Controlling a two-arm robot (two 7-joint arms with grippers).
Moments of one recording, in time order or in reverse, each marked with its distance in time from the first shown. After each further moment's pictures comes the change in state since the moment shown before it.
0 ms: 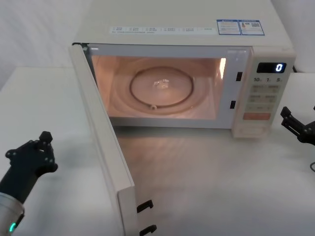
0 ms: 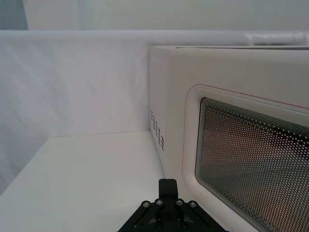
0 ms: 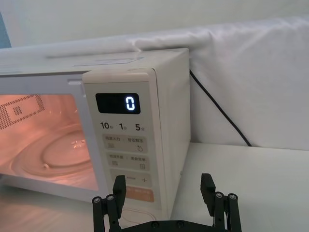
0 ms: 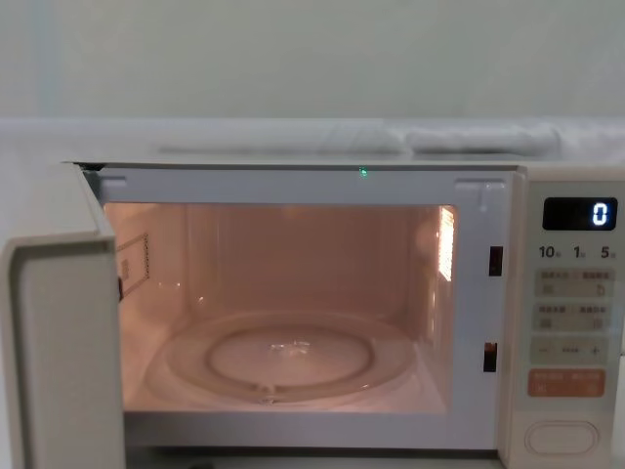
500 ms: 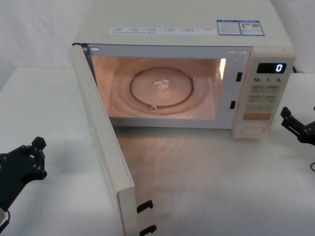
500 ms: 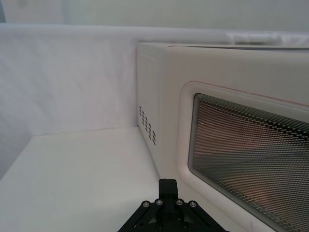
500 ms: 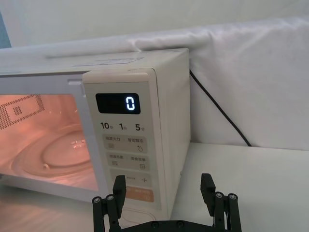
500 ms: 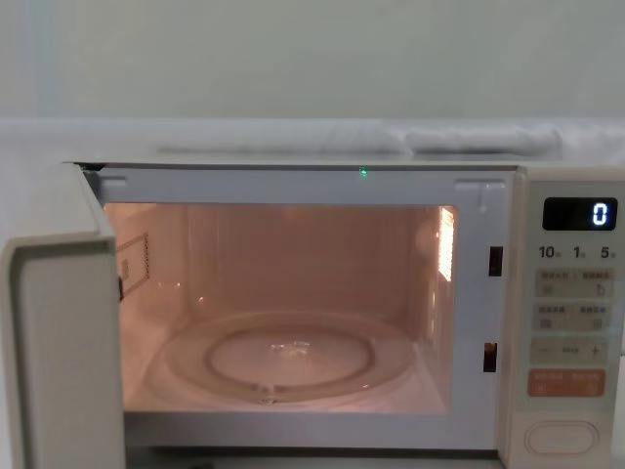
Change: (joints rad) left arm 0.047 0.087 -0.062 -0.006 -0.117 0.008 -0.121; right arm 0.000 0.000 0.000 0.000 0.000 0.000 0.000
